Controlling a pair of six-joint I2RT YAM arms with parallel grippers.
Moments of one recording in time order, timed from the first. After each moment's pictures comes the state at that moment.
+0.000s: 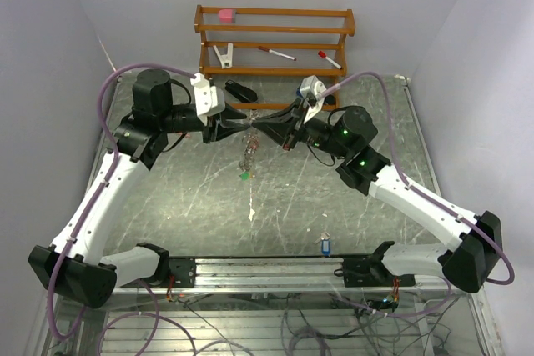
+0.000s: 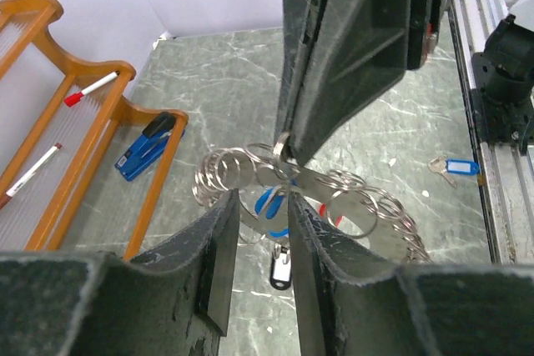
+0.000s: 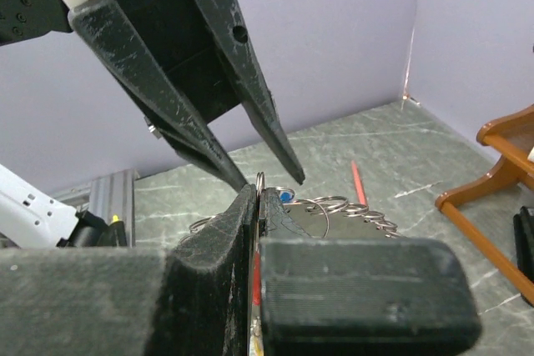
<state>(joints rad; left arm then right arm) -0.35 1.17 1.28 -0.34 1.00 0.45 0.75 1.23 1.03 0.41 -0.47 0.20</state>
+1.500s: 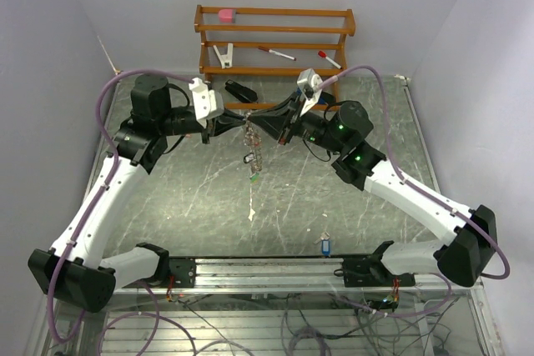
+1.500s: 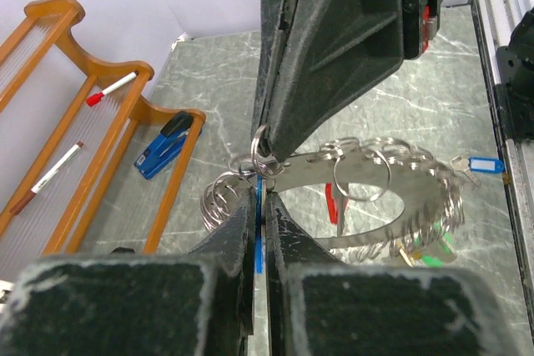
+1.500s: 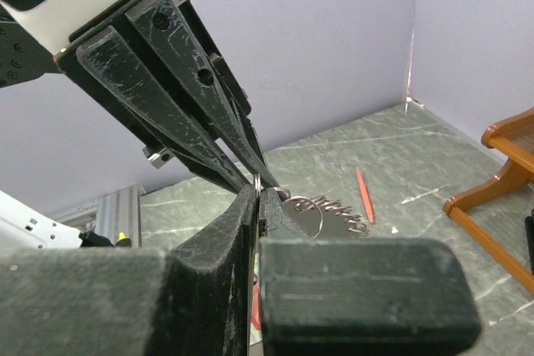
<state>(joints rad) -0.35 1.14 1.23 -0.28 0.99 0.47 0.75 1.28 1.08 0.44 -0.45 0.25</state>
